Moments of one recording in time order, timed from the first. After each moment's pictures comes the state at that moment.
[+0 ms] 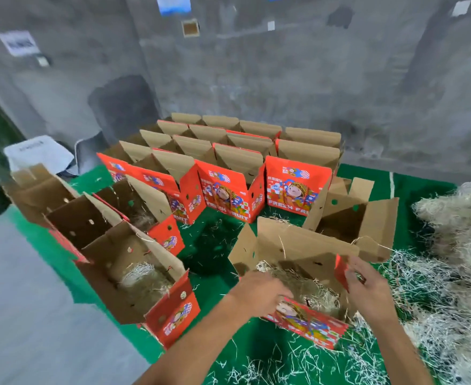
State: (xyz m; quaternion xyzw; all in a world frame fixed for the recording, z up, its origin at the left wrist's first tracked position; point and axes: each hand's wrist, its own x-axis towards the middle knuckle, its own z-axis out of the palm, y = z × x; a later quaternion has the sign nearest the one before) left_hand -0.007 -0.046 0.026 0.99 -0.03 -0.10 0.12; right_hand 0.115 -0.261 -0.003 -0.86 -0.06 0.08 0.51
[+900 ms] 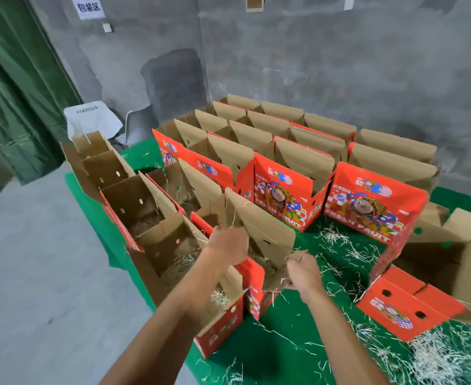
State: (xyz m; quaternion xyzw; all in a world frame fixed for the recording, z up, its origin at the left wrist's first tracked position) left_hand -0.029 0.179 0.070 0.95 0.29 -0.11 0.01; right_hand 0.086 0.035 -0.026 -0.81 -0.08 0.31 0.50
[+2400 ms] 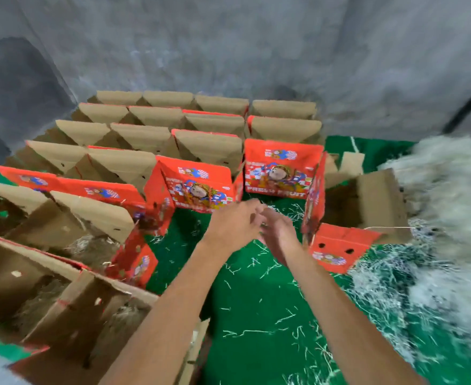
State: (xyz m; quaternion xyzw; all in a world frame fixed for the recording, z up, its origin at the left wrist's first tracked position) left_hand 0.100 0.127 0.077 0.98 0.01 0.07 0.20; right_hand 0.158 0.009 0.001 -0.48 0.03 0.26 0.83
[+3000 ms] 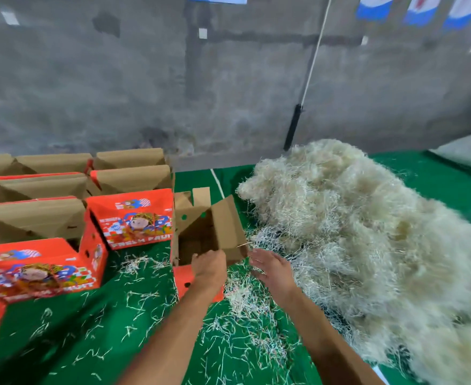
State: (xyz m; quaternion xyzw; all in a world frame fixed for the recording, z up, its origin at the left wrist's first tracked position) left_hand 0.198 -0.134 0.025 0.99 -0.06 -0.09 0.05; right_hand 0.152 -0.293 0.015 -0.59 0.20 0.03 0.78
